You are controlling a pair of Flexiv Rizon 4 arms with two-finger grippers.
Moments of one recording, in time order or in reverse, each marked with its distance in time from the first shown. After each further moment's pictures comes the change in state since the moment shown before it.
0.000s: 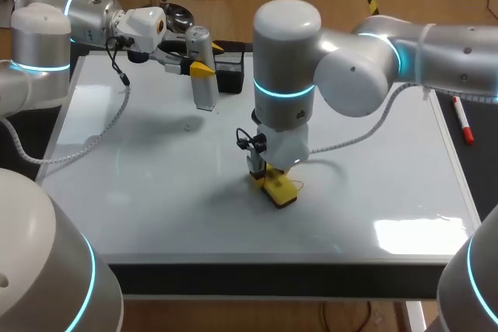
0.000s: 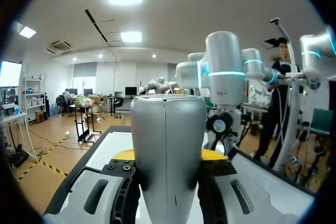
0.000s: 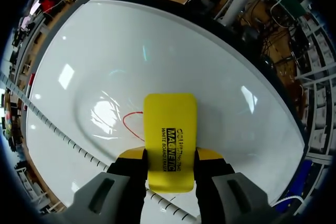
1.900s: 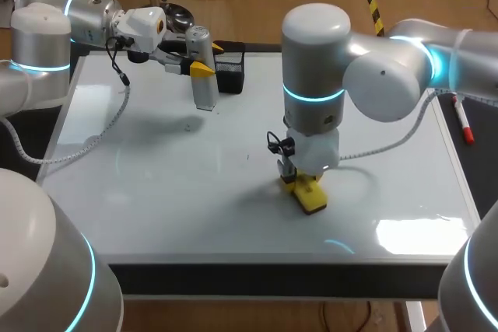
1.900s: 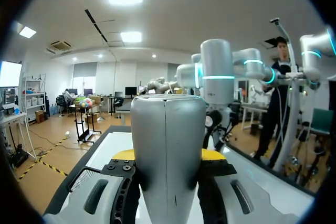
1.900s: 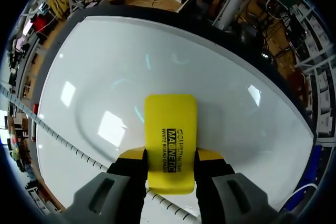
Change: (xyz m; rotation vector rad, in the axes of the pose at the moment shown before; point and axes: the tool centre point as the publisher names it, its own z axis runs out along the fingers) left arm 0.000 0.000 0.000 0.000 0.000 0.000; right arm 0.052 0.046 0.006 -0.046 0.033 0.130
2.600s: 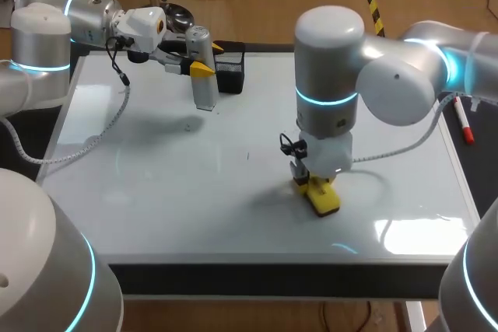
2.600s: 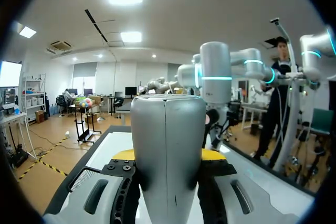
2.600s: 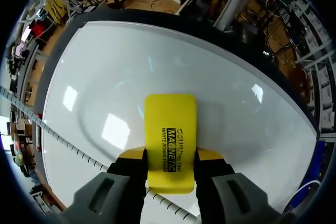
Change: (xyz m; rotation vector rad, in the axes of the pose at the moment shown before) left arm 0.000 0.000 0.000 0.000 0.000 0.000; right arm 0.020 0.012 0.001 0.005 0.019 0.034
